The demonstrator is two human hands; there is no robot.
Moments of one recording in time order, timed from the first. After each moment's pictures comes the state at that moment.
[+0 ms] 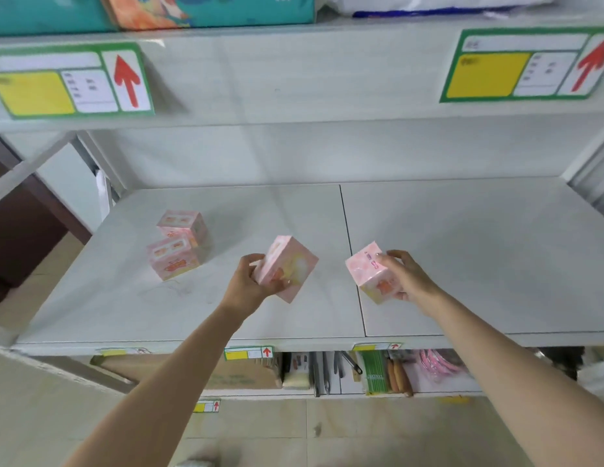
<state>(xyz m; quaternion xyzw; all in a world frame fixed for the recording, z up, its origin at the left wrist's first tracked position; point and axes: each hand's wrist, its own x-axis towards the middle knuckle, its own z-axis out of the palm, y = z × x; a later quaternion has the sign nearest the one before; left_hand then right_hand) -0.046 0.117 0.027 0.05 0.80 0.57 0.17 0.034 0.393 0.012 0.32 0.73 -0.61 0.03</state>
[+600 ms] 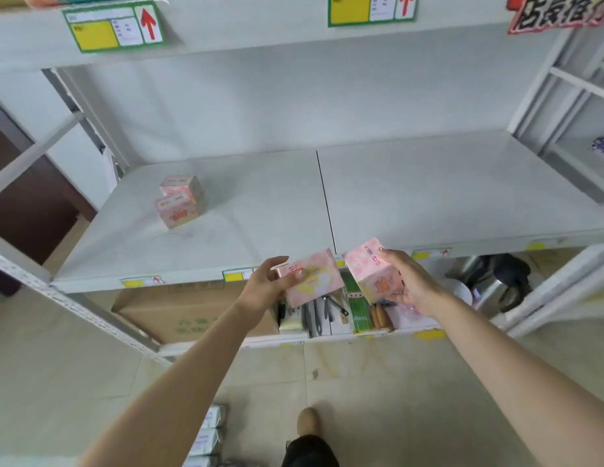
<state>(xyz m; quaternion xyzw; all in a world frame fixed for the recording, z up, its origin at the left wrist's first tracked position) 0.139 0.101 0.029 0.04 0.71 0.64 0.30 0.239 0.335 0.033 0.31 0.67 -0.67 0.03</state>
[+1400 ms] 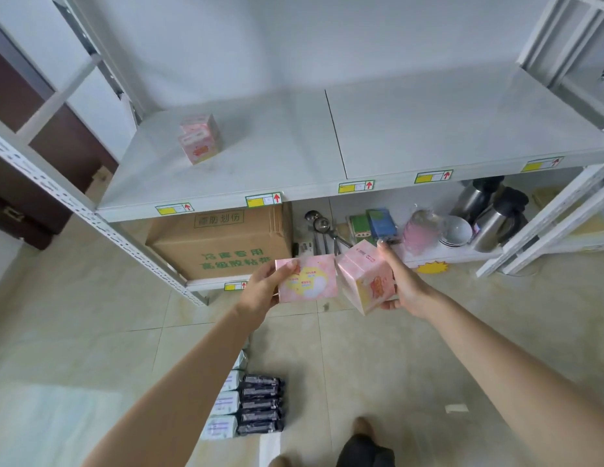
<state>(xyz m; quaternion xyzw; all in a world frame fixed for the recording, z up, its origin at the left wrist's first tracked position) 0.287 -0.008 0.001 0.00 0.68 0.65 0.34 0.385 0.211 0.007 0.35 0.62 -0.69 0.14</state>
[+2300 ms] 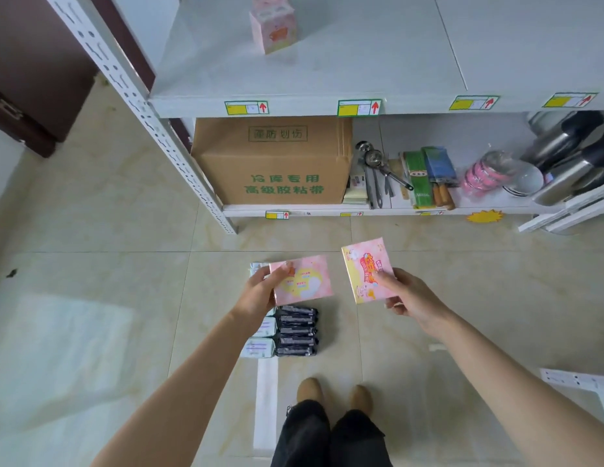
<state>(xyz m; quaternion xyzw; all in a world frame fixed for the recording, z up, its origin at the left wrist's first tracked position) 0.282 -0.252 -0.116 -0.14 0.64 0.66 0.38 0.383 -0.013 -0.100 0.34 0.67 -0.64 0.17</state>
